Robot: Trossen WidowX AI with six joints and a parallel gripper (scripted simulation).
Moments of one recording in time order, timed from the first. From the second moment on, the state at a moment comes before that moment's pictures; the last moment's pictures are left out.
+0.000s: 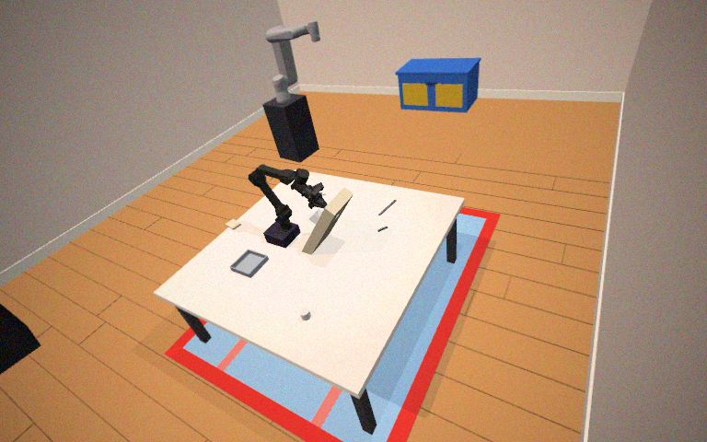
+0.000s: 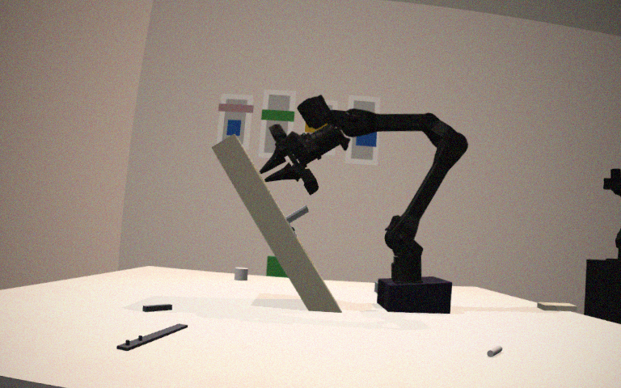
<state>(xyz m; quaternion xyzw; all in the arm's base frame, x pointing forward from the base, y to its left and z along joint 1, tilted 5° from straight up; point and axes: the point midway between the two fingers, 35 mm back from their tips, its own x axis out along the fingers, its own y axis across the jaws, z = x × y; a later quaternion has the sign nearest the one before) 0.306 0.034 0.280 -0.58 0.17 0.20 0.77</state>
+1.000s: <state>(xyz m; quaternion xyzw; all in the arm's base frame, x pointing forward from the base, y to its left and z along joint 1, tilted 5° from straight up) 0.315 0.035 0.275 -0.58 0.17 0.20 0.77</state>
